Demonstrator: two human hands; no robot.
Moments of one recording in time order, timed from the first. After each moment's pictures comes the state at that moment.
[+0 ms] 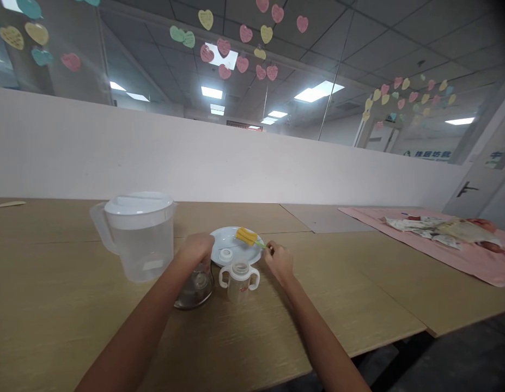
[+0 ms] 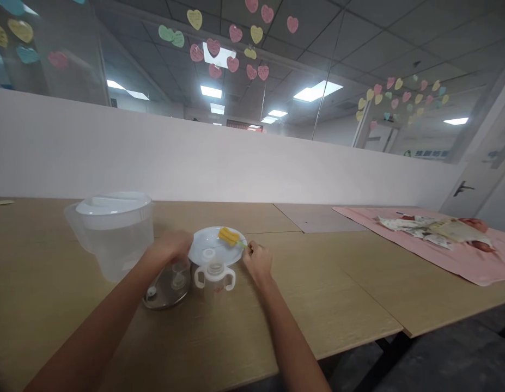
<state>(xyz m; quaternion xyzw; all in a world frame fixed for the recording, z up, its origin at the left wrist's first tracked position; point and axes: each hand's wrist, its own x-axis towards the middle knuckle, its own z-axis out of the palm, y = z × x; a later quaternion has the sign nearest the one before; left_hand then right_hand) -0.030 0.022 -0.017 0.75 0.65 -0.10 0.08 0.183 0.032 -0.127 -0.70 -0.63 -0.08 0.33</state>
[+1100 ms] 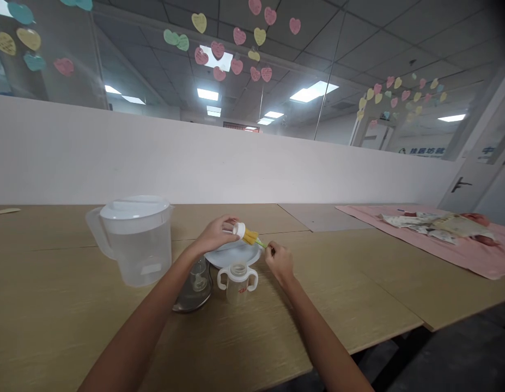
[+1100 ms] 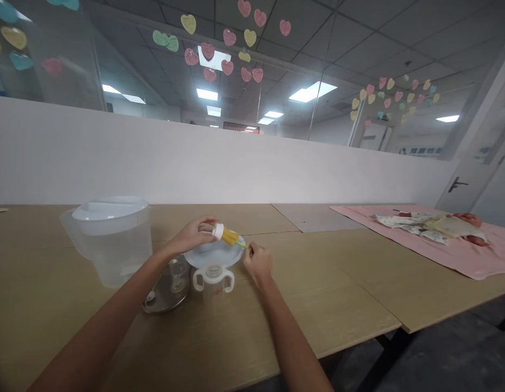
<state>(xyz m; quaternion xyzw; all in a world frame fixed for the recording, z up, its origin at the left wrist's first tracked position) -0.018 0.048 -0.037 0.79 0.36 0.39 0.30 0.186 0.032 -0.130 -0.67 -0.62 -0.11 0.39</state>
